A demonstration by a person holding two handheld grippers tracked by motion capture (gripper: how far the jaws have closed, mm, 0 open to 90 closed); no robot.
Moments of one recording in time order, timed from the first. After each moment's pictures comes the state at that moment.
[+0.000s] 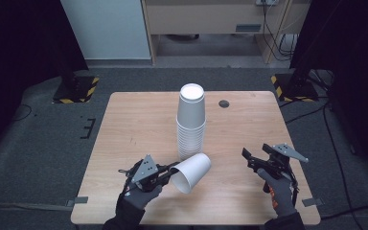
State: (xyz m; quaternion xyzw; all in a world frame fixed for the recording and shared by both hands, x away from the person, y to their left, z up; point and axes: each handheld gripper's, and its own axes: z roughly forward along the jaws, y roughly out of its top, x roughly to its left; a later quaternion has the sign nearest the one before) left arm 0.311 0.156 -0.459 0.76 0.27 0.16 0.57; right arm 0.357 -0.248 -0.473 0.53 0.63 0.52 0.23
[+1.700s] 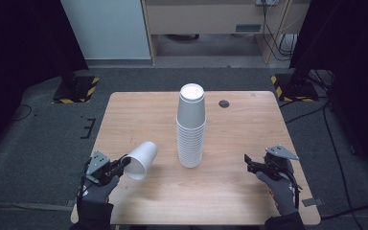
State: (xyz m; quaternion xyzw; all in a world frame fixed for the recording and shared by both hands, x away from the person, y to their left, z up) left arm 0.313 0.276 -0.454 0.70 0.46 0.24 0.48; right arm 0.364 -0.251 -0.493 0.52 0.69 0.41 0.27
